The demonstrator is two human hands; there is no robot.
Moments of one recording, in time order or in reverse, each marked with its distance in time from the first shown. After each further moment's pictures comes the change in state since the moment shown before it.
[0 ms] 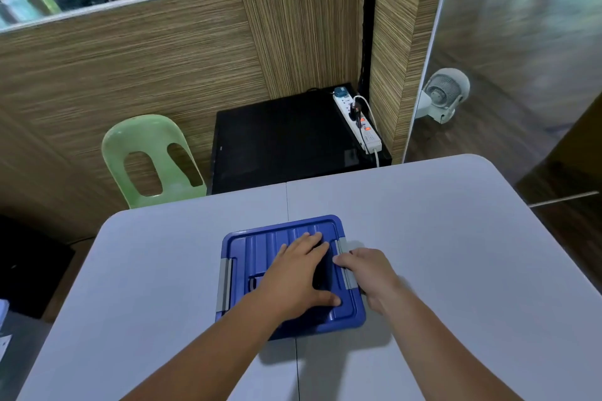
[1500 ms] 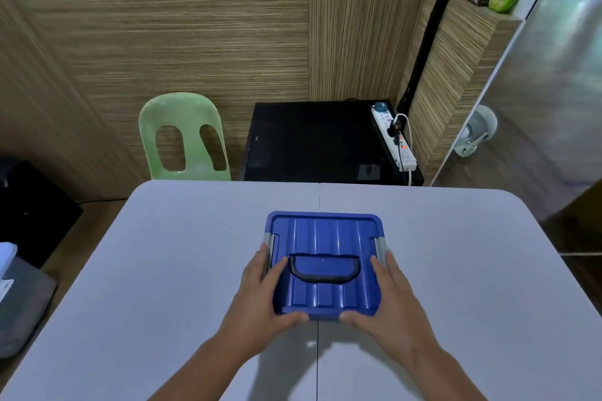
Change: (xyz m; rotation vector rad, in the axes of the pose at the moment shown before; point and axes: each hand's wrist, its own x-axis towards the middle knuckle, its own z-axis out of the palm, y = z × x) left_hand -0.102 -0.099 0.043 -0.370 0.364 -0.222; right_hand -0.077 0.014 0.024 -0.830 0.044 -0.461
